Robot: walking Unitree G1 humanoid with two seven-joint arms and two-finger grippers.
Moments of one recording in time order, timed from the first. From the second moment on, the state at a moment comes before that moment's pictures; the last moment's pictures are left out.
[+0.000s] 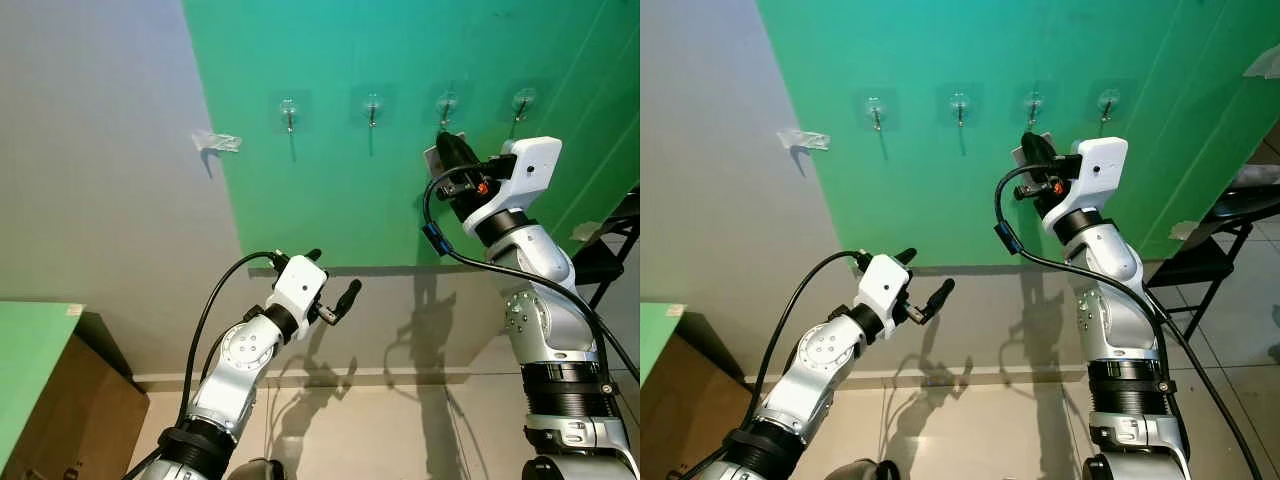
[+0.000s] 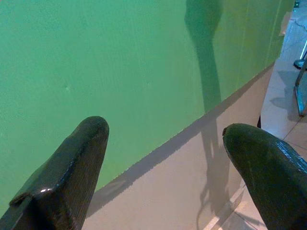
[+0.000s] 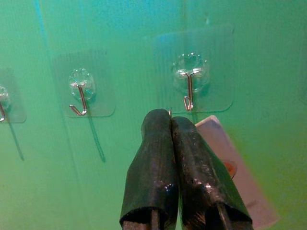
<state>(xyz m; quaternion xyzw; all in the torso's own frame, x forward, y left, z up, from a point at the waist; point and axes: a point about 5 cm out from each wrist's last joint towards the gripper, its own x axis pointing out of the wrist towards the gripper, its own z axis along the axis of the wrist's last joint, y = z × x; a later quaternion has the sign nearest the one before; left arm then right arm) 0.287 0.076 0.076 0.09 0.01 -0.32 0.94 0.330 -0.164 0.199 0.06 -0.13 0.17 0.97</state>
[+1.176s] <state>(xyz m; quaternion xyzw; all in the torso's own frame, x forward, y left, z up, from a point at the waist) 0.285 0.076 0.075 0.09 0.01 -0.32 0.94 0.339 -0.173 0.205 0.21 -0.12 0.18 0.95</state>
